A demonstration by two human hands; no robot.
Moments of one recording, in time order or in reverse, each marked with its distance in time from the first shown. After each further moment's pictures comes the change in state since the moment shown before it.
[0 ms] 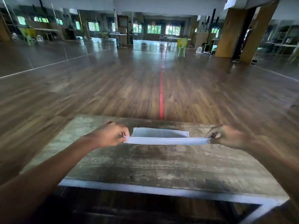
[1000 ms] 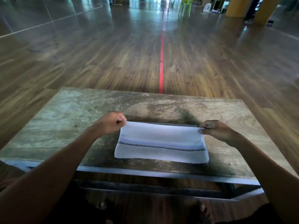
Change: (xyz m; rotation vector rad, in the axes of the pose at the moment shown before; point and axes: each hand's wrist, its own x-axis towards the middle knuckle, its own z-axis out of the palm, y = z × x) left_hand 0.049 -0.028 0.102 -0.455 -0.037 -0.398; right_hand 0.056 0.054 0.095 0.547 -0.022 0.289
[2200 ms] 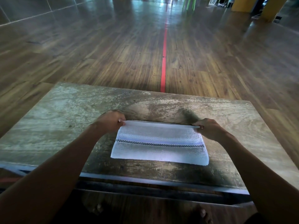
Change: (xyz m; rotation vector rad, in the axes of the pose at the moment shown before) left_hand 0.040 -0.014 0.010 0.349 -0.078 0.044; right_hand 0.064 0.001 0.022 -0.516 0.007 -0.064
